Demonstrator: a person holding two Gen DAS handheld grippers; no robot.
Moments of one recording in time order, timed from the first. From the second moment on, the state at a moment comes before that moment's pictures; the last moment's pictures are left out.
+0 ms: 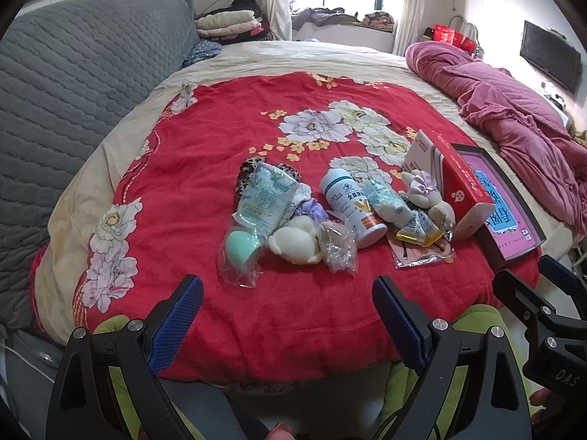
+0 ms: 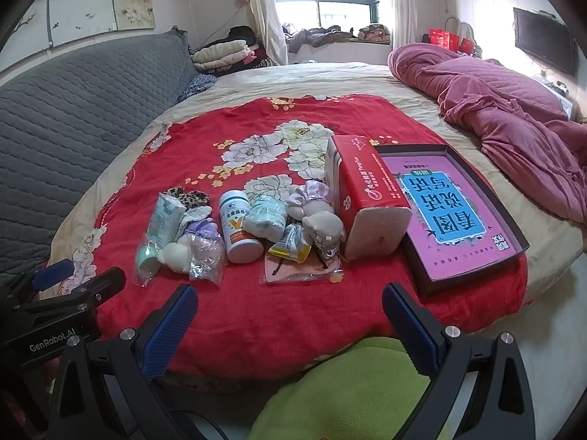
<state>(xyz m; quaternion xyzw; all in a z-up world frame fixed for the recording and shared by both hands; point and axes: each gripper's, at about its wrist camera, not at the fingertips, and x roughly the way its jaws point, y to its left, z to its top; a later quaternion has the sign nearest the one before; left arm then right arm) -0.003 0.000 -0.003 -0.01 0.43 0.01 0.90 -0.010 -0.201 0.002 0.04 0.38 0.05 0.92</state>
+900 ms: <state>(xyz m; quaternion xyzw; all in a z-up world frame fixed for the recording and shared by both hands) 0.040 0.051 -0.037 -0.05 0.46 0.03 0.89 0.018 -0.196 -0.018 0.05 0.40 0.06 0.91</state>
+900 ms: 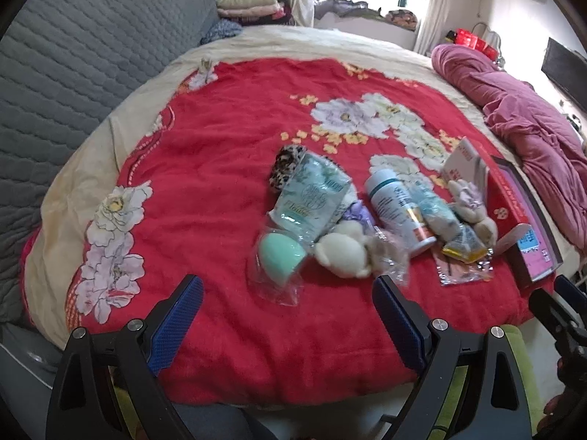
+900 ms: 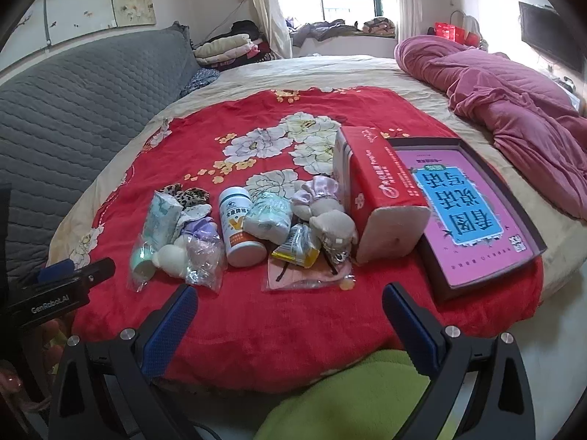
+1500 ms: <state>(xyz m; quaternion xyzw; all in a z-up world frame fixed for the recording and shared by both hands) 0.100 0.085 -0.091 -0.04 0.50 0.03 0.86 0.078 -0.116 -0.062 0.03 0.45 0.13 0.88</state>
